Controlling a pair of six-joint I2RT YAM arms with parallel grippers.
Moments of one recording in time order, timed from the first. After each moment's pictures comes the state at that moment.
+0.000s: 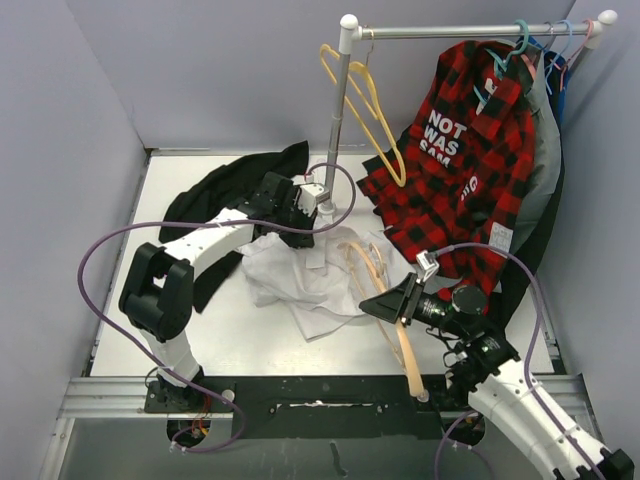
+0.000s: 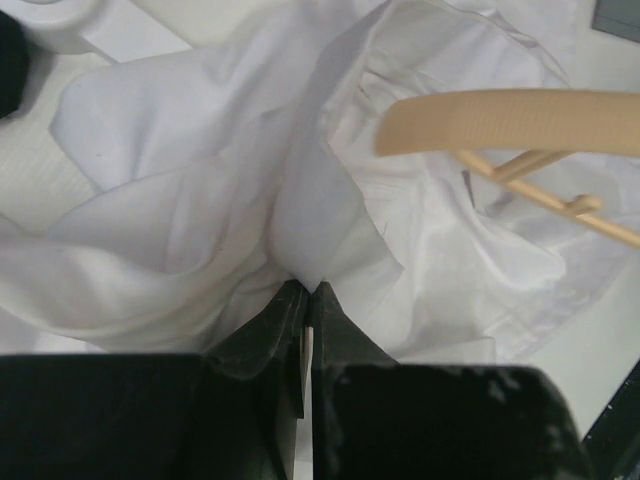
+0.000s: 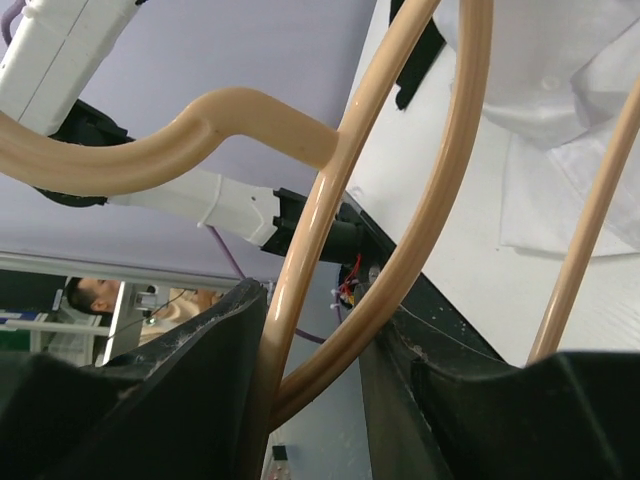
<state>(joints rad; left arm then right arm) -0.53 1.77 1.32 -0.42 0.40 0.10 0.51 0.41 0.28 0.01 -0.59 1.15</state>
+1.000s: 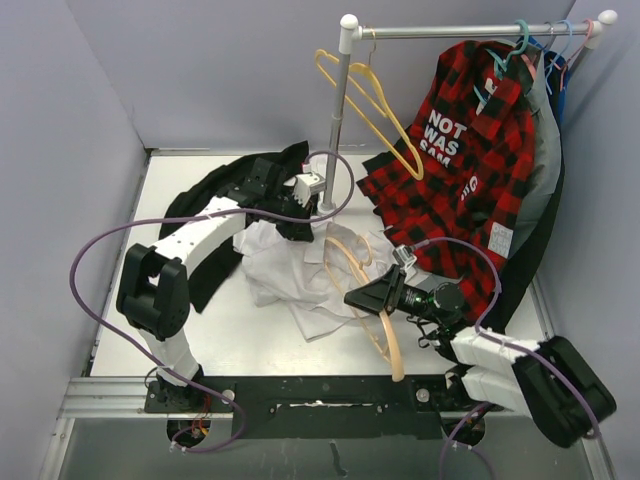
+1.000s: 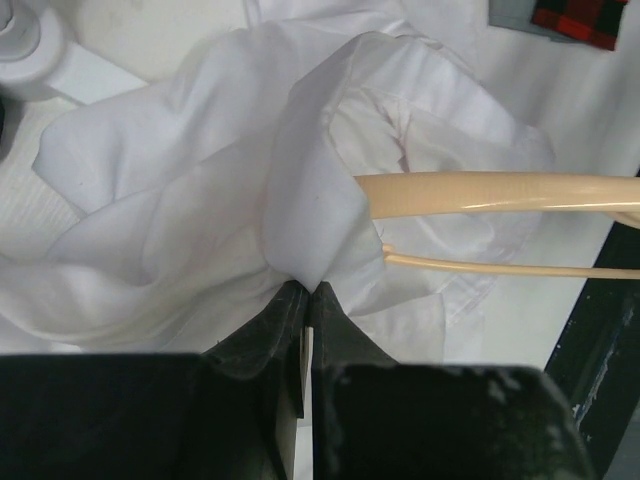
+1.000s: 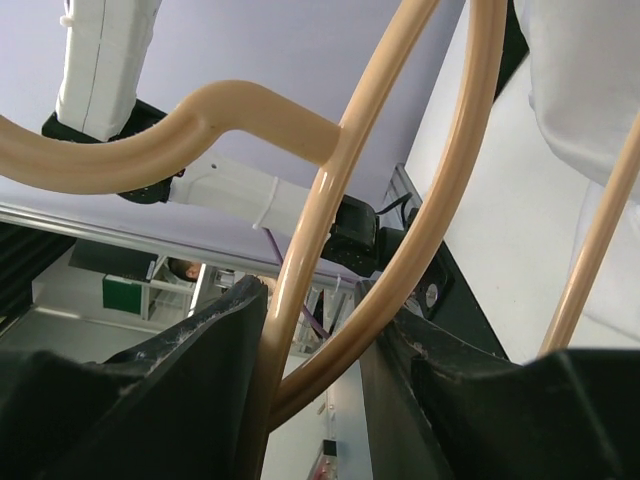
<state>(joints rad) -0.48 1.77 1.43 -0.57 0.58 0.18 0.51 1.06 0.11 1.07 -0.71 1.42</state>
